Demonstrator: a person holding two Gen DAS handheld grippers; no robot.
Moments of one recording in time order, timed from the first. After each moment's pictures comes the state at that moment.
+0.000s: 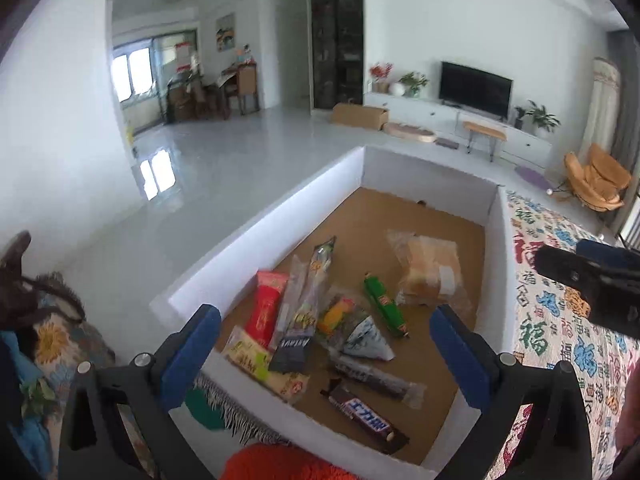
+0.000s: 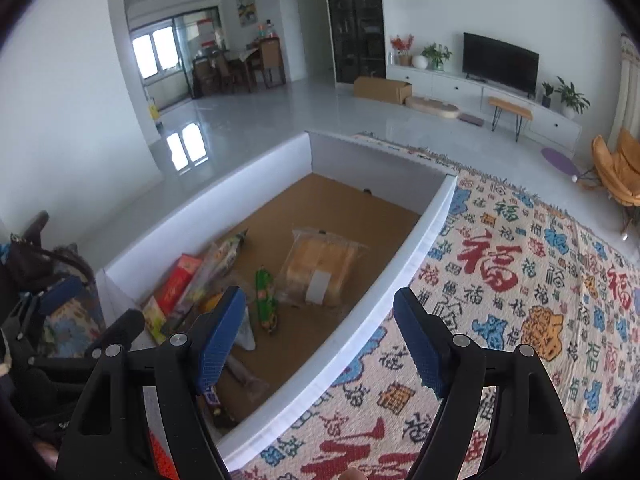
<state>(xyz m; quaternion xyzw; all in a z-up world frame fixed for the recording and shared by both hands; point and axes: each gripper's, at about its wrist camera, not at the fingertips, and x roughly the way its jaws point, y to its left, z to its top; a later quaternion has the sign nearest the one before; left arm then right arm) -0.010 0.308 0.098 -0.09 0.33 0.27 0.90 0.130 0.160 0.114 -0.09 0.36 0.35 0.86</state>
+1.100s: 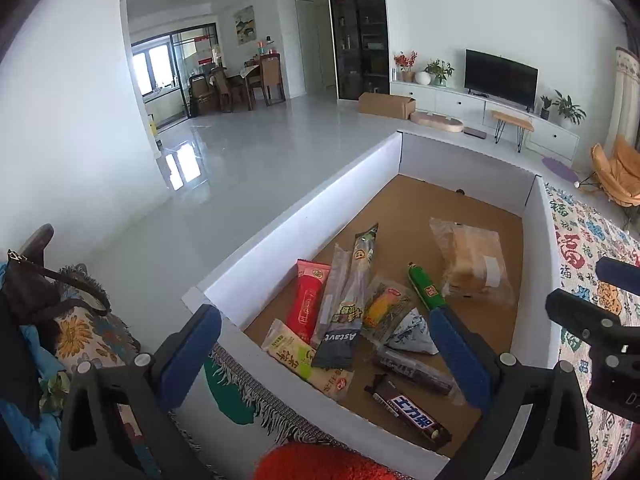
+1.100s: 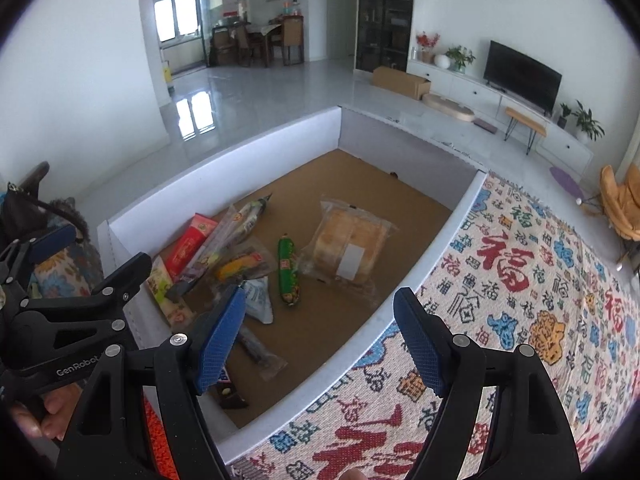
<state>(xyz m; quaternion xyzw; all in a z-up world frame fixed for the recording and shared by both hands) -0.016 0.331 0.090 -0.08 0.35 0.31 0.88 0.098 0.194 0.095 -0.16 0.36 0.36 0.84</state>
